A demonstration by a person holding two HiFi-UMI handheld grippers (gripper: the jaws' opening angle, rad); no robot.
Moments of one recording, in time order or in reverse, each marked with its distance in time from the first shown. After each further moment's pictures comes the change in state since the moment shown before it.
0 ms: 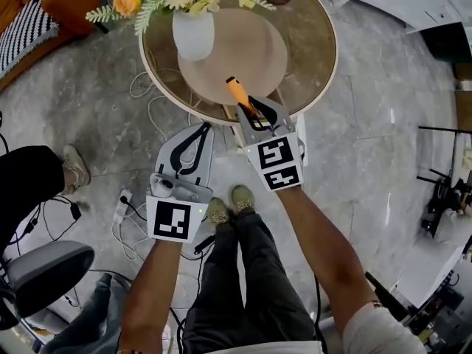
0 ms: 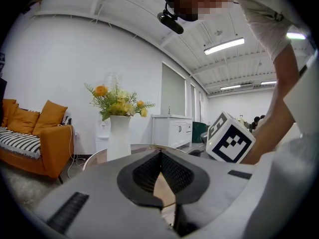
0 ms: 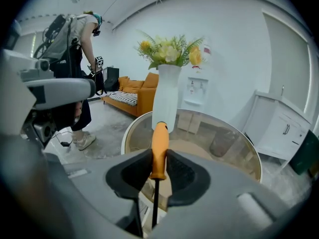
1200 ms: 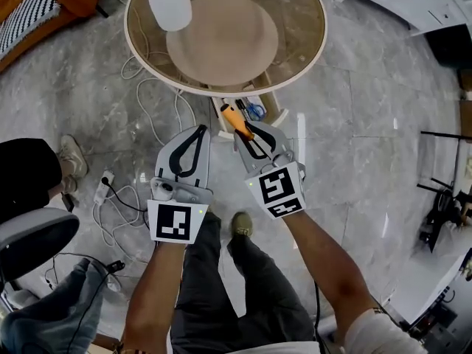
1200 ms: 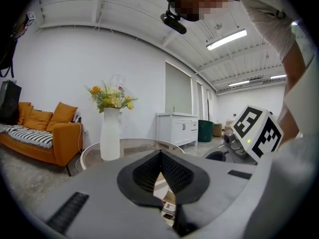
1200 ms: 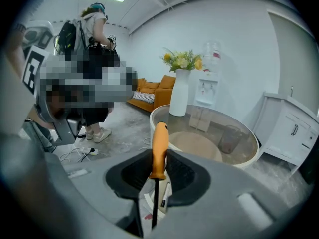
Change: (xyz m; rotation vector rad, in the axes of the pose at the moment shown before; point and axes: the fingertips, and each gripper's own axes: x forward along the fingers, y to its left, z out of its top) left arm -0.023 -0.107 -0.047 -0.015 -0.016 0.128; right arm -0.104 0.032 -0.110 -0.099 -0.049 0.141
